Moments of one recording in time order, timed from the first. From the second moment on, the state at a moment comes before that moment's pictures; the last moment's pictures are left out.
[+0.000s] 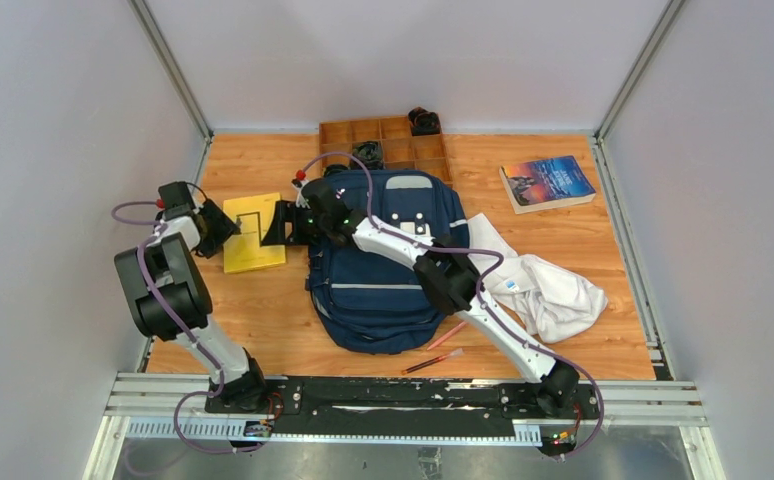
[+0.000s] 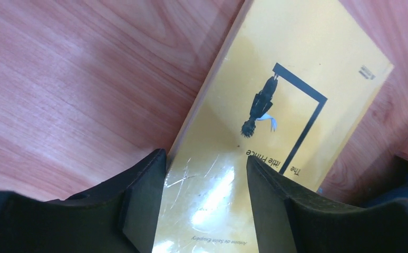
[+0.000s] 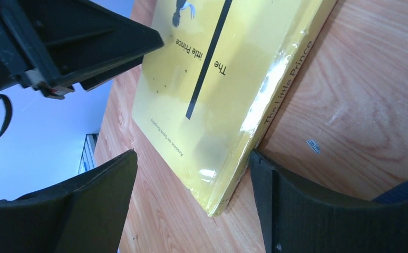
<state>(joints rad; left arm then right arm) 0.42 1.71 0.99 -0.24 0.18 -0.44 0.91 2.73 2.36 -0.06 -0.42 0.80</state>
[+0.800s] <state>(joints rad) 0.43 1.47 0.94 -0.13 0.47 -0.47 0.90 2.73 2.37 -0.08 -0.42 0.86</state>
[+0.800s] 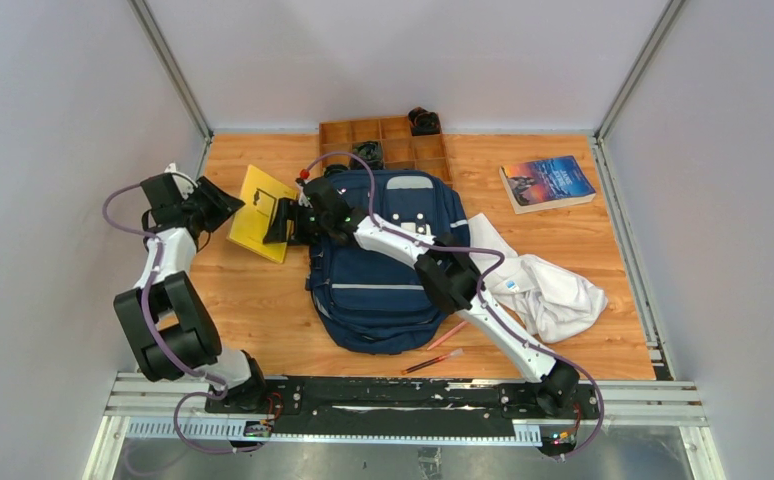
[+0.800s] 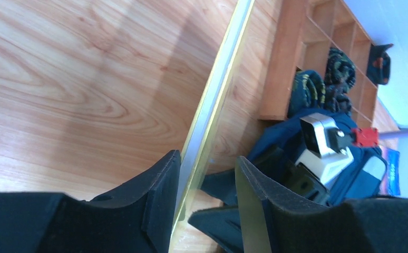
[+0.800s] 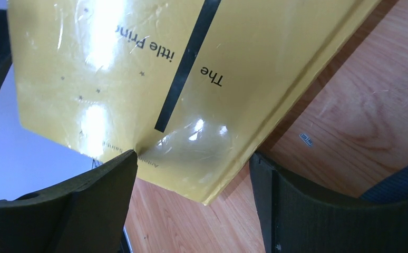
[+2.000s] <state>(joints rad) 0.30 1.32 0.83 -0.26 0.46 -0.39 0.85 2.62 2.11 0.14 -0.62 0.96</state>
